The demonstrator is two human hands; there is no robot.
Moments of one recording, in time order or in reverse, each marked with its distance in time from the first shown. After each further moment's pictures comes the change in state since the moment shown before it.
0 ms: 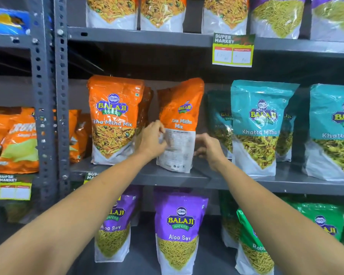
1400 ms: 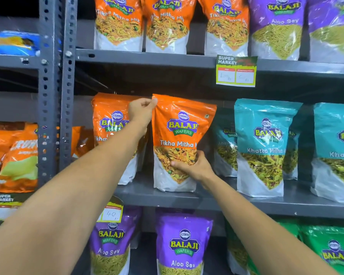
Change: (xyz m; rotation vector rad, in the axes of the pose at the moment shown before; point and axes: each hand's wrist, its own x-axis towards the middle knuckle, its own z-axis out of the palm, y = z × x) left_hand 0.109 0.003 -0.053 -0.714 0.254 -0.373; right_hand 0.010 0.010 0.034 -0.203 -0.032 0.007
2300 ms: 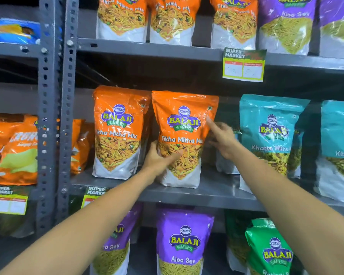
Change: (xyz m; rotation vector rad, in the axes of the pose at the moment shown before) left_hand -0.103 -0.097 0.004 0.030 -0.310 -0.197; right_hand 0.036 -0.057 -0.056 0.202 0.059 -0.042
